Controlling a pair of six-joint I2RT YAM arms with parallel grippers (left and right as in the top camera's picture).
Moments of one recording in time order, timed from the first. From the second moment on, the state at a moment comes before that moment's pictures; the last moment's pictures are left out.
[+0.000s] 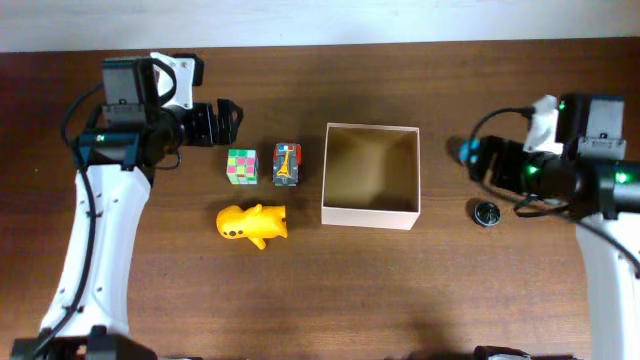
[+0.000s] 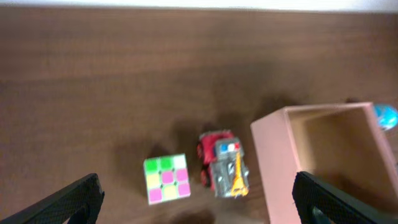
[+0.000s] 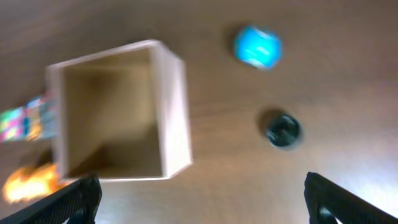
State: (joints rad) left arm 0.01 1.56 1.46 -0.74 0.35 0.00; right arm -0.15 1.32 1.43 -1.17 -0.18 0.23
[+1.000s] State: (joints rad) left arm -0.37 1.92 1.48 -0.69 0.03 -0.13; right arm -0.28 1.49 1.43 -1.27 -0.11 0.31
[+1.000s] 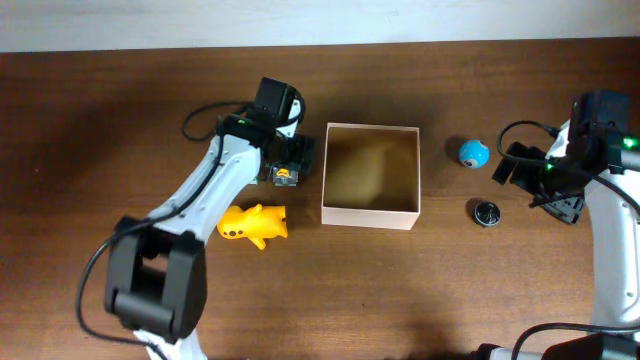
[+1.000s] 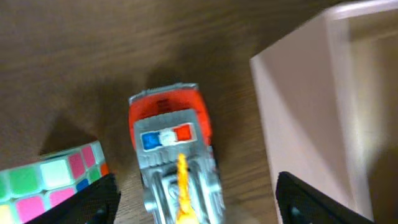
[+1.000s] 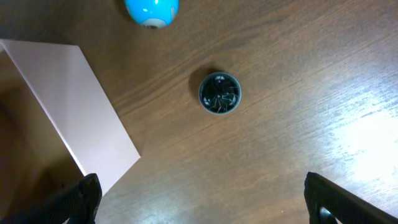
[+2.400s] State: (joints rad) left arm -0.38 2.04 1.48 -0.66 -0.01 -0.19; right arm -0.28 1.49 1.41 -1.28 -0.11 0.31
